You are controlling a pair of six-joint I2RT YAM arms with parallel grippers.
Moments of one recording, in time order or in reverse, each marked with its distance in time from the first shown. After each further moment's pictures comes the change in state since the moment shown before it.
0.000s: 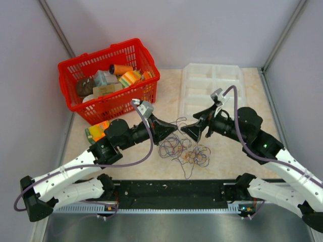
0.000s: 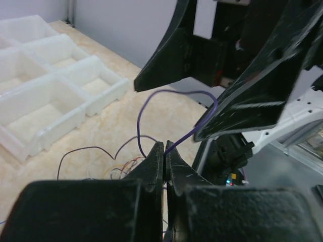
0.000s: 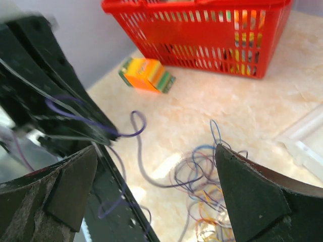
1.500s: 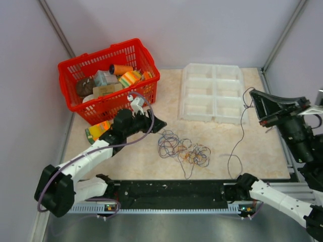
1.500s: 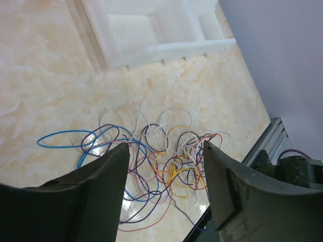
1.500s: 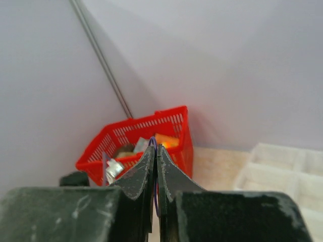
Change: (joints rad) left arm 0.416 0.285 -0.182 0.093 0.186 -0.297; right arm 0.009 -0.241 0.378 -0.052 0.460 -0.096
